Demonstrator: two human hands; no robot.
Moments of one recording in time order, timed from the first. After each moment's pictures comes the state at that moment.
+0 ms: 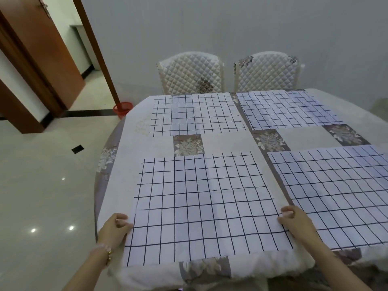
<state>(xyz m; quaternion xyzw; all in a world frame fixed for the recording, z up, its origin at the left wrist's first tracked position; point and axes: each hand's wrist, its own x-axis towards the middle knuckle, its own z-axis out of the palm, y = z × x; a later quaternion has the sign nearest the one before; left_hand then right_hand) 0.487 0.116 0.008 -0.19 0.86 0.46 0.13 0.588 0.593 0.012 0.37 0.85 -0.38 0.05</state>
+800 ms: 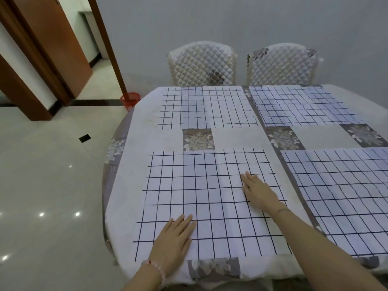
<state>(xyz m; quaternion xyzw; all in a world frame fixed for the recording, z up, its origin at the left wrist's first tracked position) 0.545 0.213 0.002 0.30 0.95 0.04 0.11 0.468 0.525 -0.003 0.07 0.97 -0.15 0.16</state>
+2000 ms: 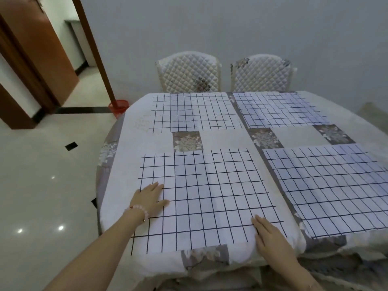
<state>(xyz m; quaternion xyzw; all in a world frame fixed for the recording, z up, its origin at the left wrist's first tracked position) 0.438 0.183 0.008 0.15 0.97 0.07 0.19 0.644 0.513 -0.003 0.12 0.98 -0.12 0.08</state>
